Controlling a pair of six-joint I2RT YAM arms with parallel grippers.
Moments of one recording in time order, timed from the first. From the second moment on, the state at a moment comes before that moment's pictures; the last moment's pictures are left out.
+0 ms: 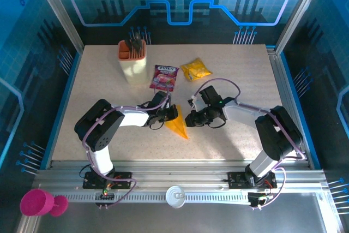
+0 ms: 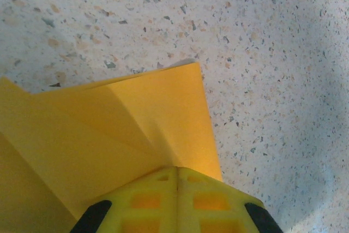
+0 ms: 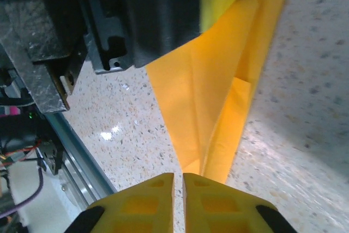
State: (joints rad) left arm -0.60 1.81 0.82 0.15 0.15 -0.79; right arm 0.56 1.64 0.89 -0.37 -0.63 0.38
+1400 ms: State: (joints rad) left arm -0.59 1.81 0.80 0.18 0.16 -0.79; right arm 0.58 1.72 0.67 0.04 -0.68 0.50
